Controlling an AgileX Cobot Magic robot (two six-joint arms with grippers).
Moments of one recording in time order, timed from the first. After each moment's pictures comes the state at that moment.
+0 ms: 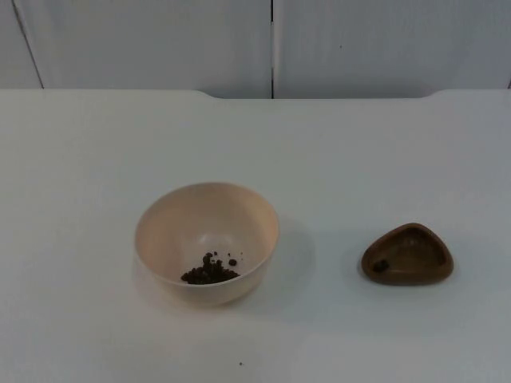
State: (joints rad) right arm 0.53 0.00 -0.53 0.03 1.08 -0.01; left arm -0.42 0.01 -0.50 -0.03 1.07 -0.03
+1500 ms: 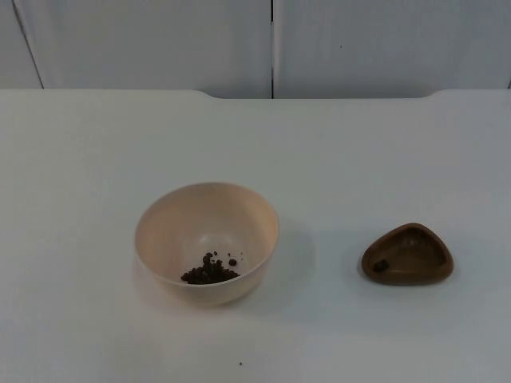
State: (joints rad) right arm 0.53 0.00 -0.53 0.03 1.08 -0.02; left arm -0.42 0.01 -0.50 -0.05 1.07 0.00
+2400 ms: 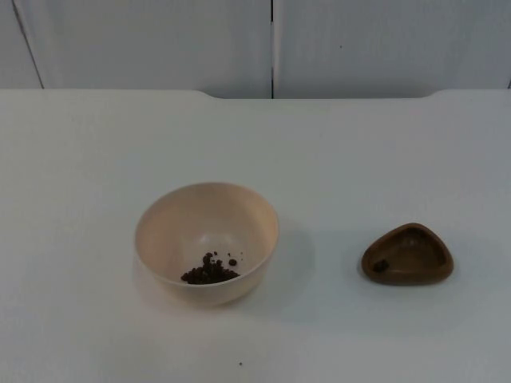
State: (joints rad) right arm 0.53 0.00 -0.53 0.03 1.08 -0.02; left arm -0.42 0.01 -0.50 -0.05 1.07 0.00
